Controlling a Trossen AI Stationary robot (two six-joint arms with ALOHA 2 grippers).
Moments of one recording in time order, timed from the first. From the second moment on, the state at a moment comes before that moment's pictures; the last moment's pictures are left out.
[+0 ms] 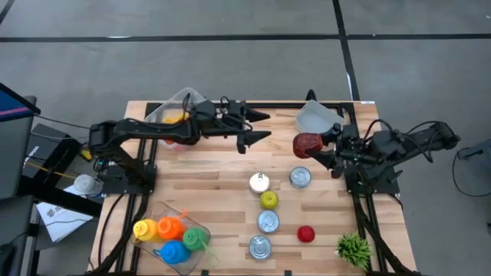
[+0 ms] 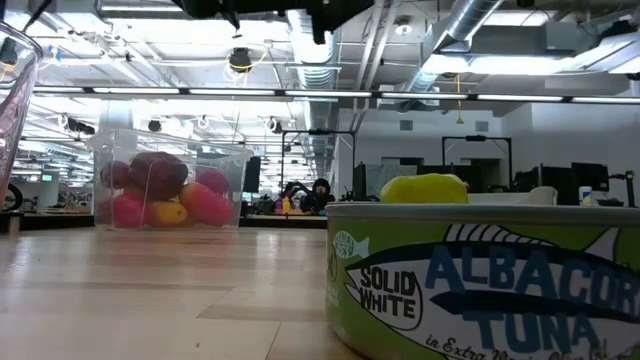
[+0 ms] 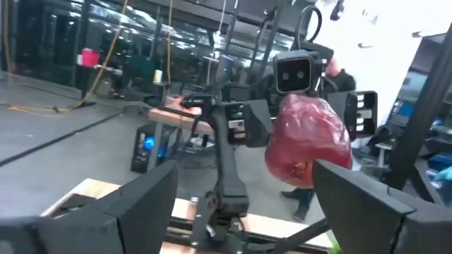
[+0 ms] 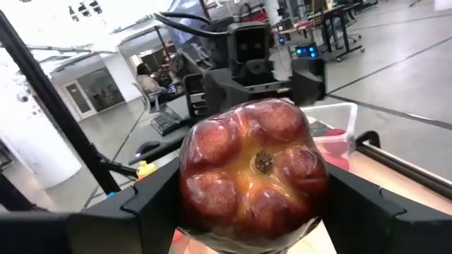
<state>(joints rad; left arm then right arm) 0.19 1.58 1.15 0.60 0.18 -0.26 0.34 0.69 0.80 -0.11 0.55 0.38</state>
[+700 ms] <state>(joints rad) 0.12 1.61 1.15 0.56 0.18 -0.27 0.15 0.89 0.80 0.07 0.35 0.34</state>
